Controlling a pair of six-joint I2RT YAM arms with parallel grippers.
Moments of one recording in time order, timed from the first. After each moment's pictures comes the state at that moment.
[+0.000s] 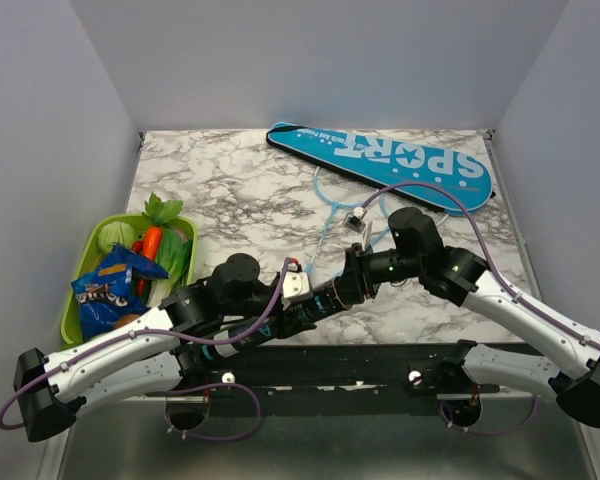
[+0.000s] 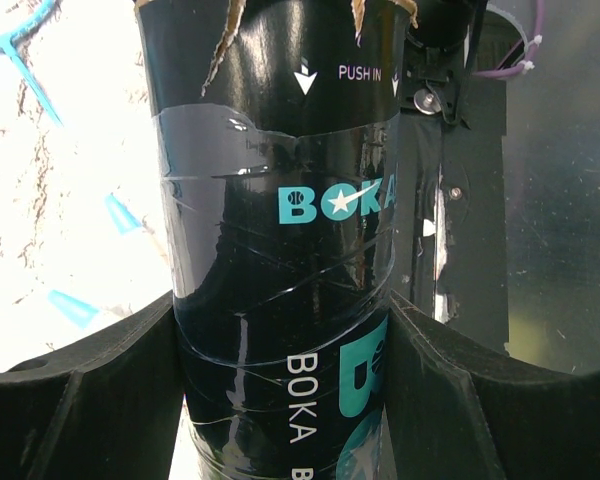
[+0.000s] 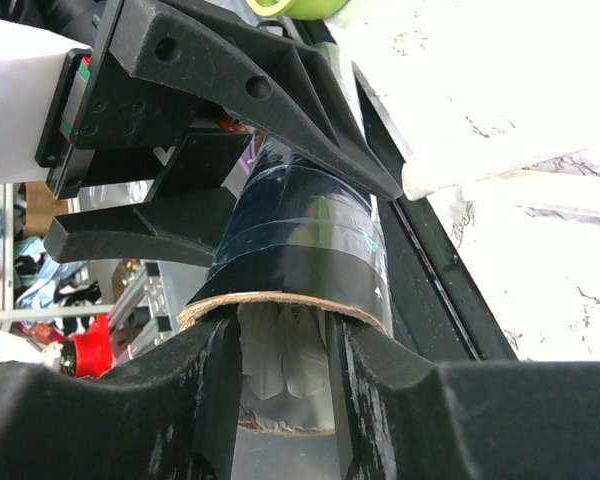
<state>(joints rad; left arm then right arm) -1.01 0.80 0.64 -0.24 0.42 0.12 0.80 1.05 0.91 -0.40 -0.71 0.53</state>
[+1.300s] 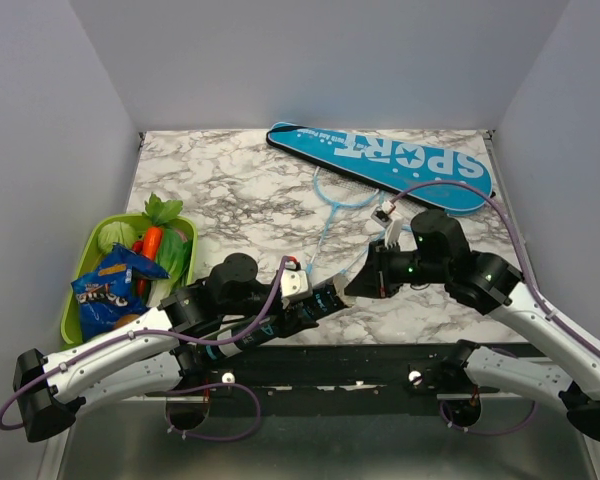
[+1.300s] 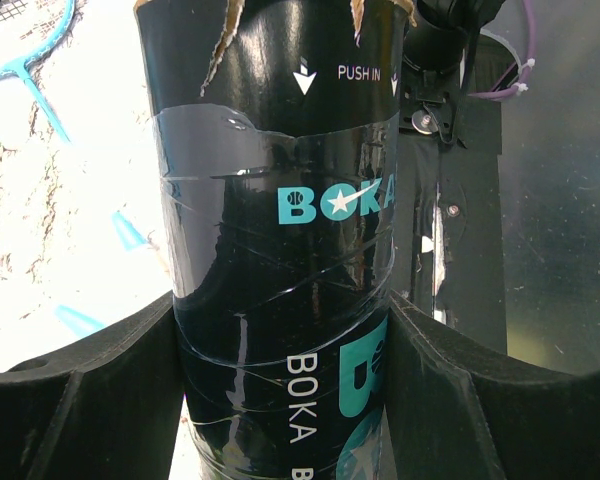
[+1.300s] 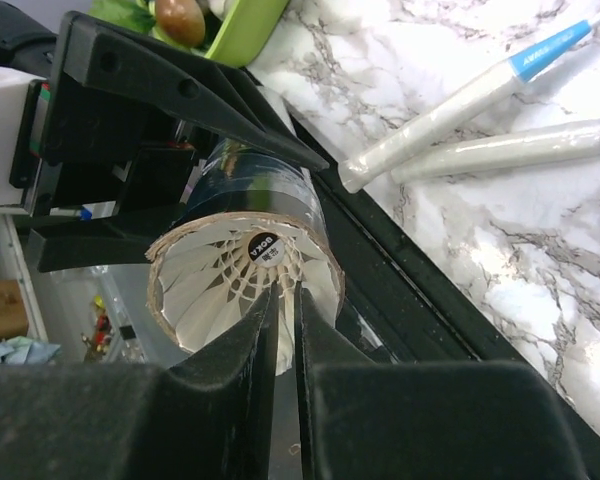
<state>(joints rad) -1.01 0.80 0.64 -0.20 0.42 0.11 0.80 0.92 1.01 -0.66 -0.42 0.58</state>
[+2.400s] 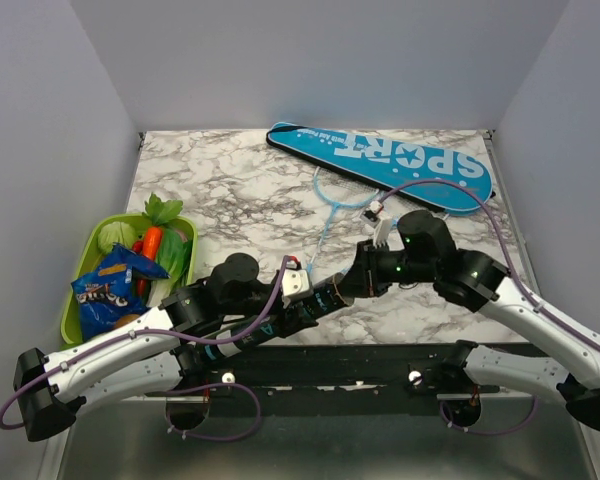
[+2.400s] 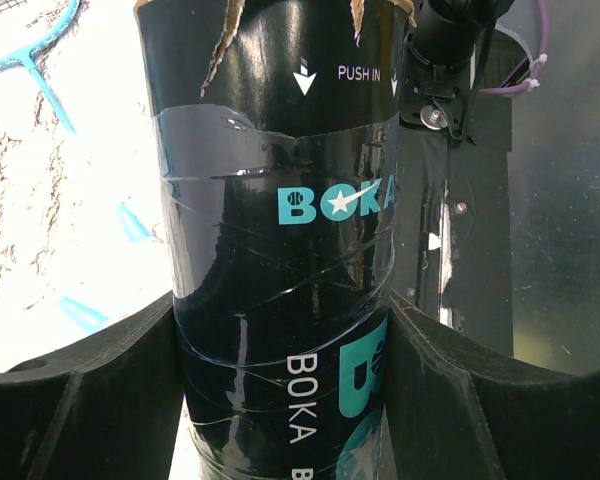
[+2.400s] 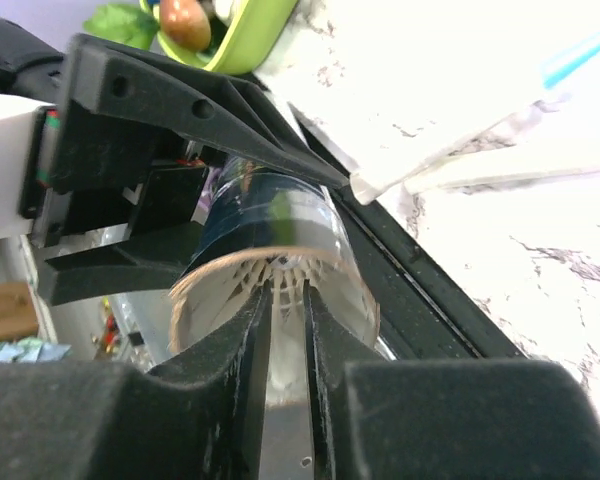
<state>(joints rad) -1.01 0.80 0.64 -0.20 0.41 0.11 0.86 1.00 0.98 -0.54 -0.44 0.65</state>
